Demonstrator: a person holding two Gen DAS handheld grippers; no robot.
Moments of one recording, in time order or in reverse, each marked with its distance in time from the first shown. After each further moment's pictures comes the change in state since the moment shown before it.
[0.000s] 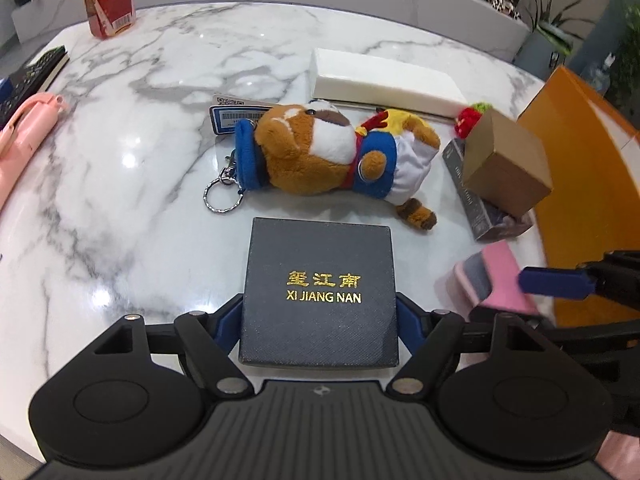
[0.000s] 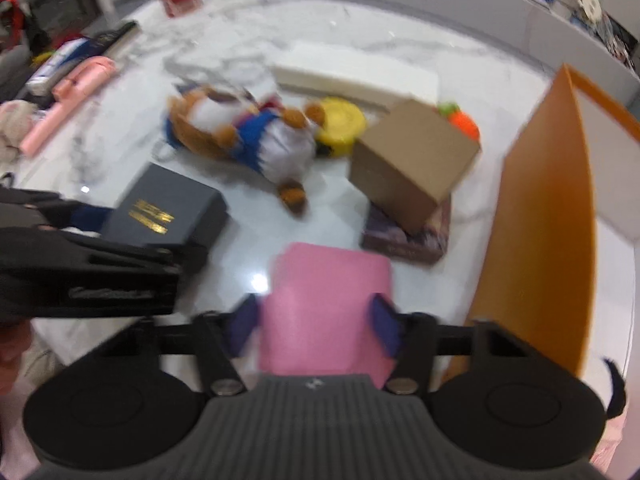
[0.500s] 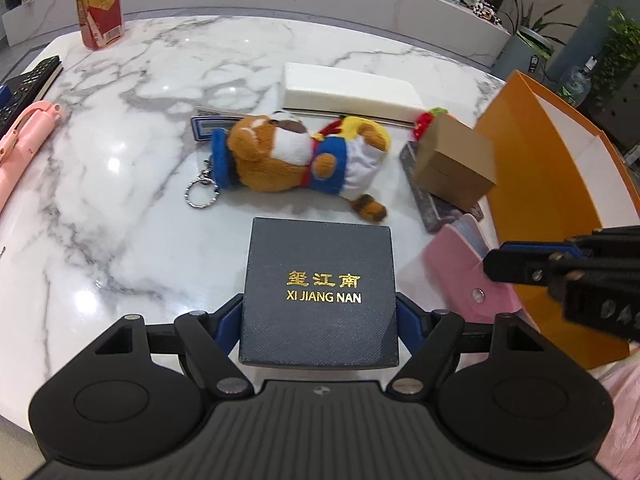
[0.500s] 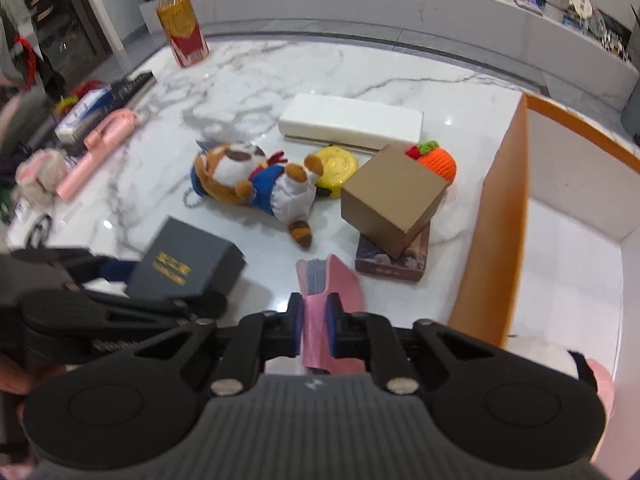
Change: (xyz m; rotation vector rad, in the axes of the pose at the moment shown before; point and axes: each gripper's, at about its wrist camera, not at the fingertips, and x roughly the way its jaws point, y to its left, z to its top) left arm -0.030 -0.020 -0.011 0.019 -0.015 -0.044; right arm -0.051 -0.021 0.001 0.087 -0.068 0.086
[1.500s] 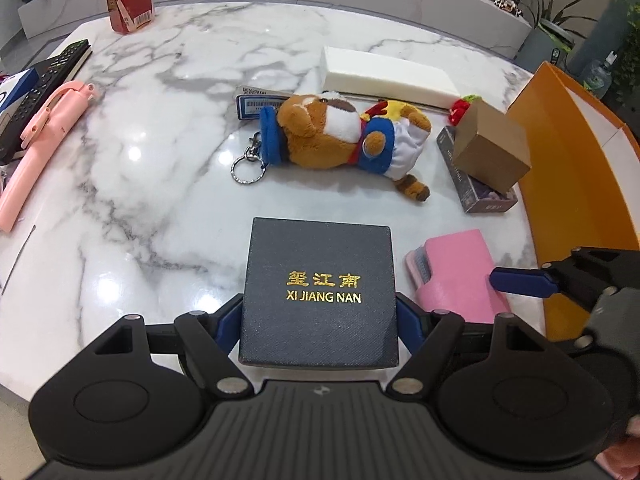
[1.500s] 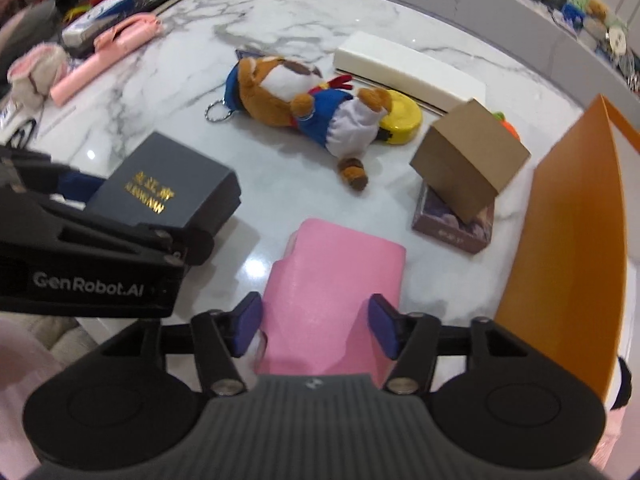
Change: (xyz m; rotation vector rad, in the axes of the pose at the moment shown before) left arm -0.005 0.023 -0.010 -0.021 0.026 0.059; right arm 0.059 0.061 -0.029 -0.221 0.110 -0.117
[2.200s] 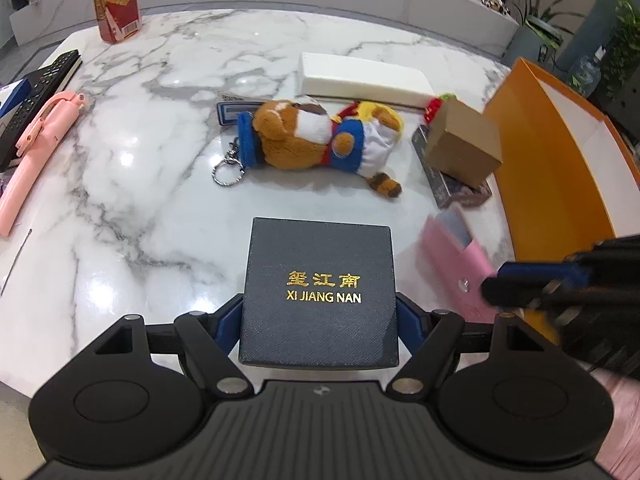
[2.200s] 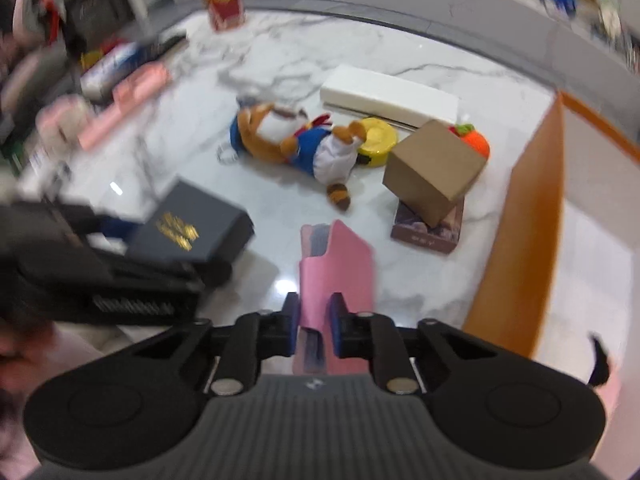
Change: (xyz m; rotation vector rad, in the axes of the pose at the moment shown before) left arm -0.013 -0.018 -0.004 0.034 0.005 -0.015; right arm -0.056 -0.044 -0.004 0.149 -0.062 0.152
